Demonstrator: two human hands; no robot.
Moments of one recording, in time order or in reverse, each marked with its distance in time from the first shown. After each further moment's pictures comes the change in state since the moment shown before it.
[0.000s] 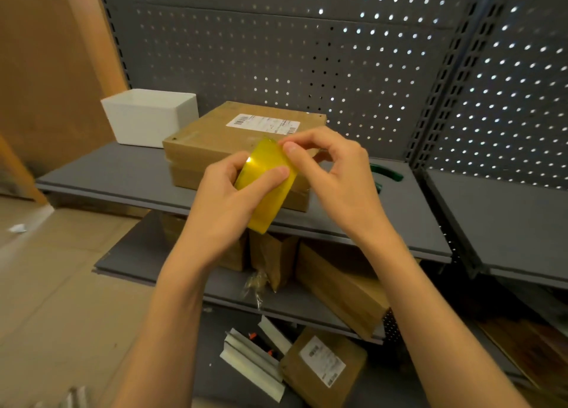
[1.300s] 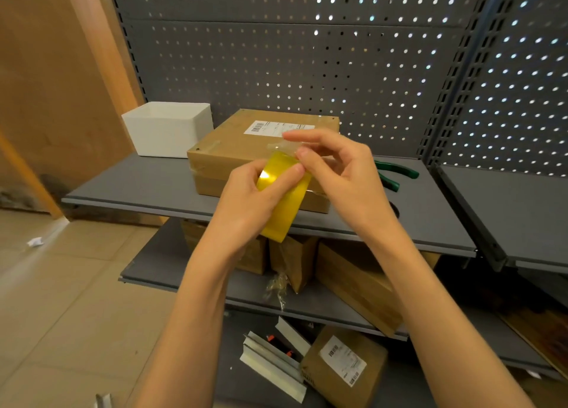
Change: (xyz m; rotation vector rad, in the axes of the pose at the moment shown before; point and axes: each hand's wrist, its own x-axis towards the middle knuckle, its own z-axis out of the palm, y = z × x) left_hand 0.009 -0.001 -0.018 0.043 -0.082 -0.064; right_hand 0.002 -0.015 0.019 0.173 -0.031 0.036
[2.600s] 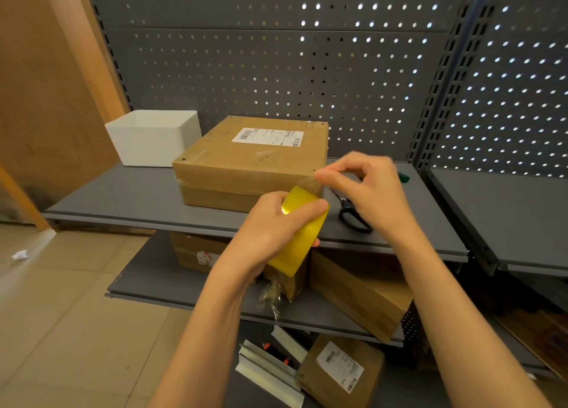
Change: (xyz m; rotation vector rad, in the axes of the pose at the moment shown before) left_hand 0.009 -0.010 0.027 -0.070 -0.272 -0.271; right_hand 0.005 0.046 -0.041 -0.209 0.088 0.097
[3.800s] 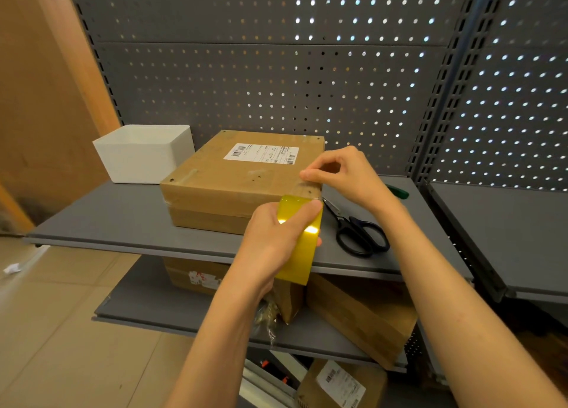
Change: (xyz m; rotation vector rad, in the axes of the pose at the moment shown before) left_hand 0.025 0.006 0.013 -0.088 0.165 0.027; right_hand 0.074 0.045 0.003 -0.079 -0.257 -0.008
